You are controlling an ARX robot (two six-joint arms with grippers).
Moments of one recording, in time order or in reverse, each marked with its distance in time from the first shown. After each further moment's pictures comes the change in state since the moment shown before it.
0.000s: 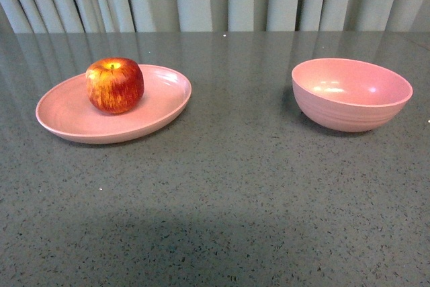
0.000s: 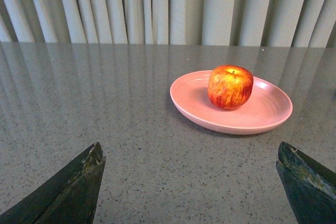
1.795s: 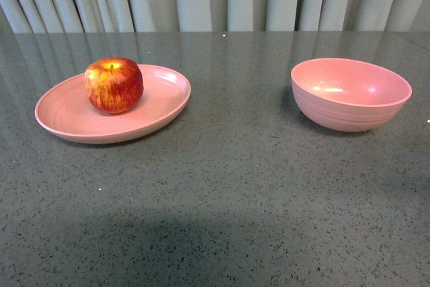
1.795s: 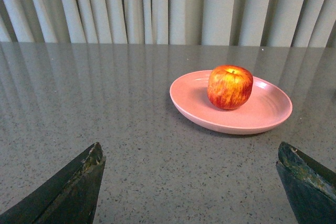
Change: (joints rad) left arm 0.000 0.000 0.000 0.000 0.000 0.000; right arm 0.053 0.755 0.434 0.294 -0.011 0.141
